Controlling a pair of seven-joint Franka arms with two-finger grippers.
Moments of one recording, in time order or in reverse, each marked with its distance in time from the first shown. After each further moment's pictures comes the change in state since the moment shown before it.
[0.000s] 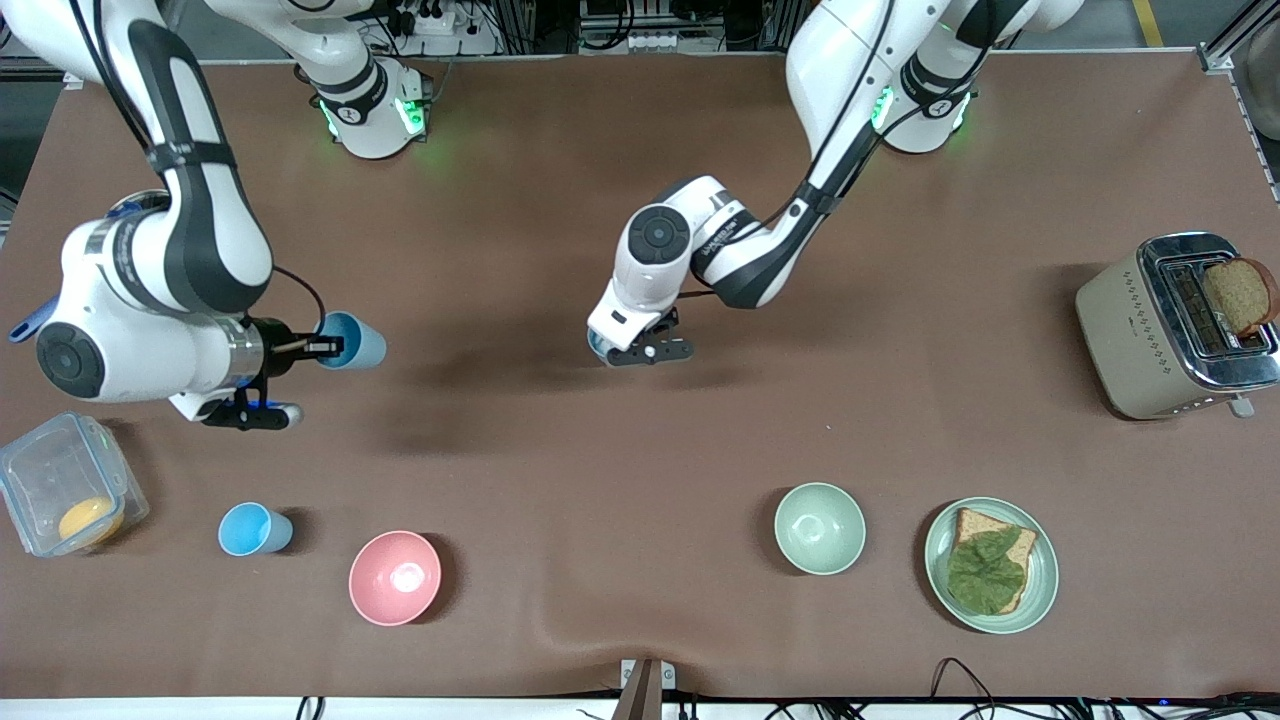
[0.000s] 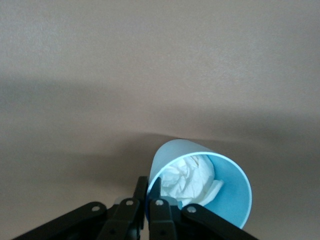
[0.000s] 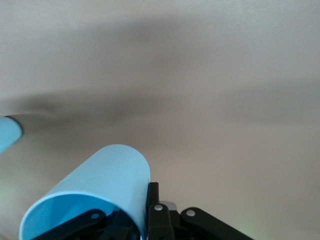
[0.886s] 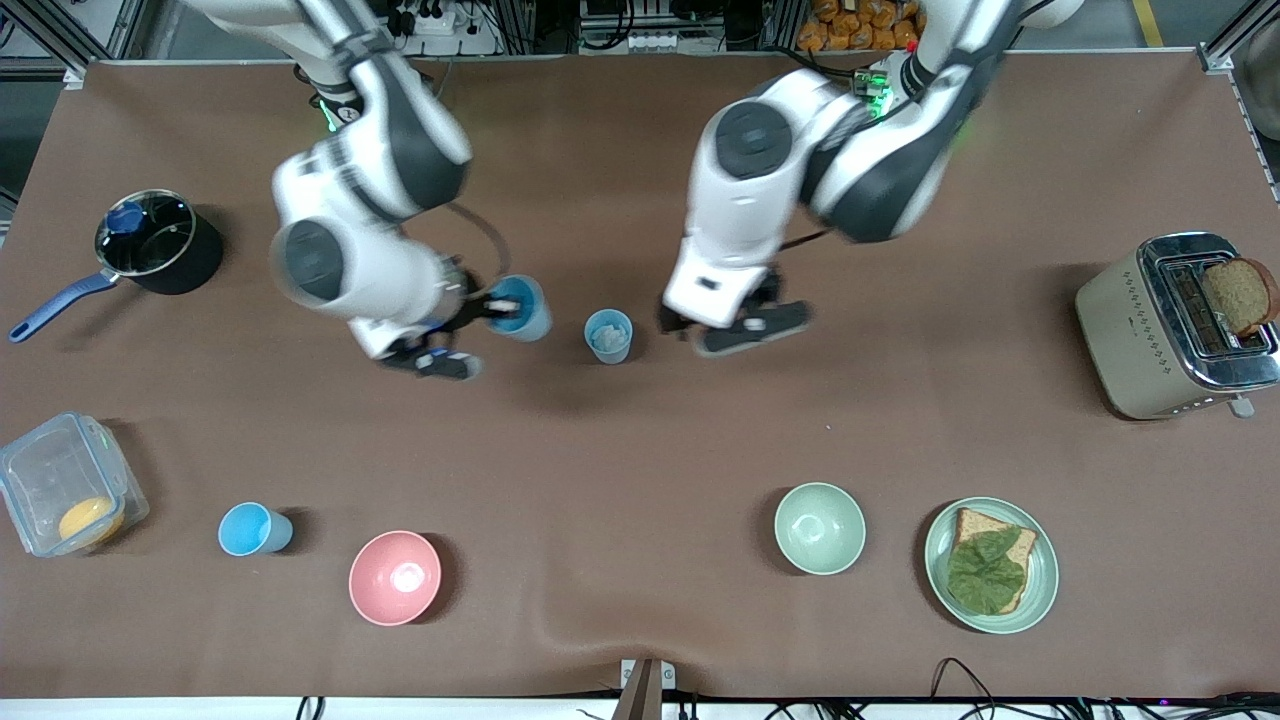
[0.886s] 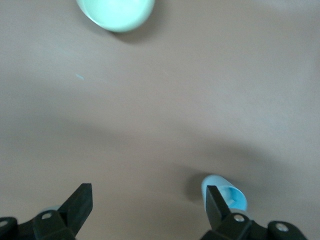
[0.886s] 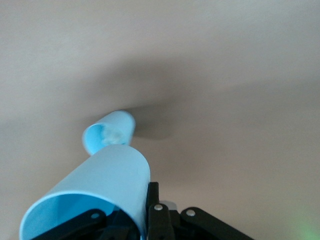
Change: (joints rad) left arm 0.186 -0.368 0.033 0.056 0.076 -0.446 0.020; right arm 0.431 -0.018 0.006 -0.011 0.117 0.244 0.508
